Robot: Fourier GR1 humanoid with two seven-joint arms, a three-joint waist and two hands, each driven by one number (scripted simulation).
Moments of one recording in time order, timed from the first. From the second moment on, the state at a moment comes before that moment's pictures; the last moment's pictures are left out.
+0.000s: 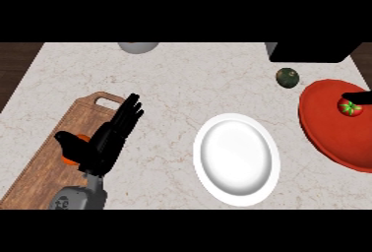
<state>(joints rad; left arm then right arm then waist) -0.12 0.04 -0.12 -1.58 0.16 -0.09 0.17 -0.67 -0.44 -0.62 -0.76 0.99 -0.31 0.23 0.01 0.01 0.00</state>
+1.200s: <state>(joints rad) -0.05 0.07 -0.05 -1.59 0.18 -0.08 0.16 0.07 -0.01 -0.49 -1.91 0.30 -0.29 -0.22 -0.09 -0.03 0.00</state>
